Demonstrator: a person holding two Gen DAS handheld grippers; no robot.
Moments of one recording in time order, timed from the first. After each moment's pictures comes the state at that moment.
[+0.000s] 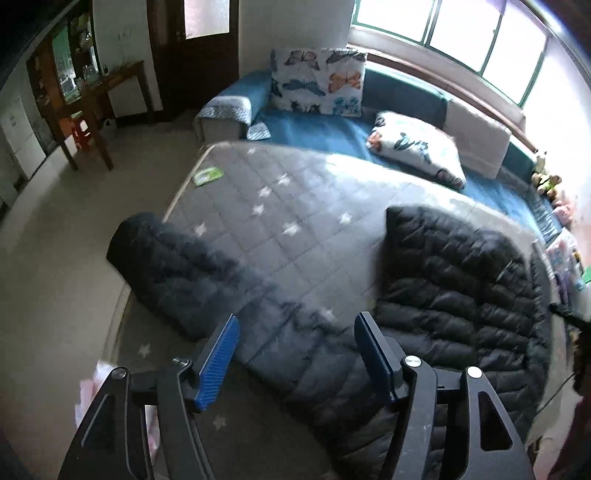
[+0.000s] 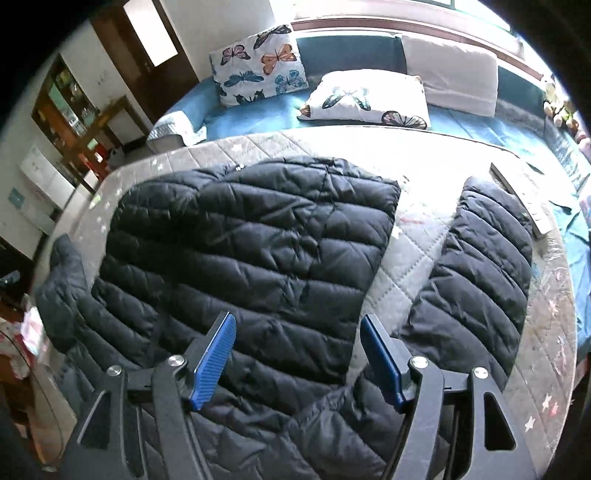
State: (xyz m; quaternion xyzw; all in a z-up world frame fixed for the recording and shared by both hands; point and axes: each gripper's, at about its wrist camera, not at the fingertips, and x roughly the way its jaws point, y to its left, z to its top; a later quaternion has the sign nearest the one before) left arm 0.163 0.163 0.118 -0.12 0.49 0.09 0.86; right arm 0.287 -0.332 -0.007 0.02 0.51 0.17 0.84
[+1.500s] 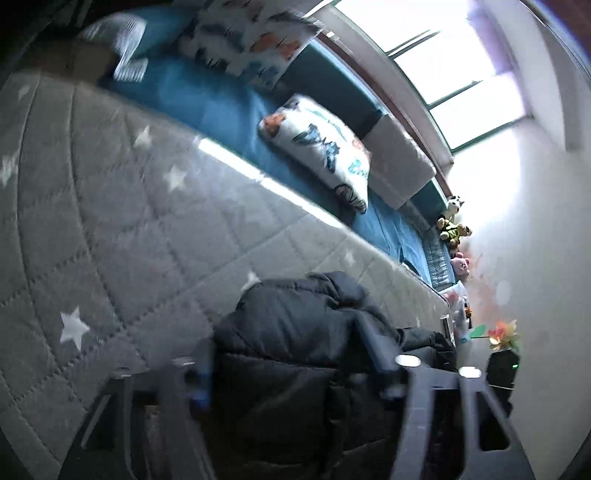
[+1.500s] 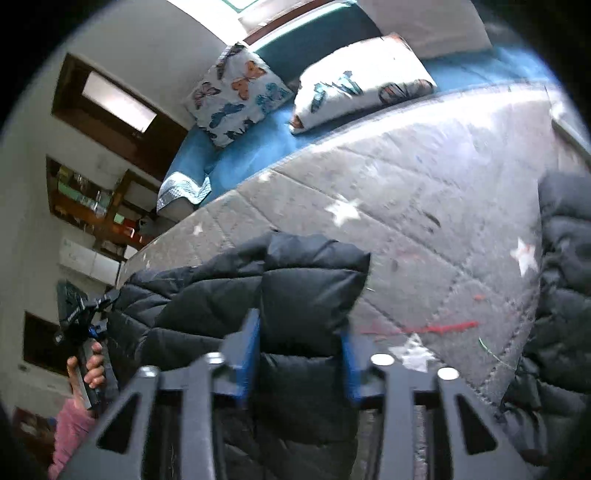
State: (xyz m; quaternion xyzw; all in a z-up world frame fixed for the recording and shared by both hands) left arm 0.478 0.080 -0.053 -0.34 0.46 -0.11 0.82; right arm 0.426 -0.373 -0.067 0.20 0.50 0.21 0.81
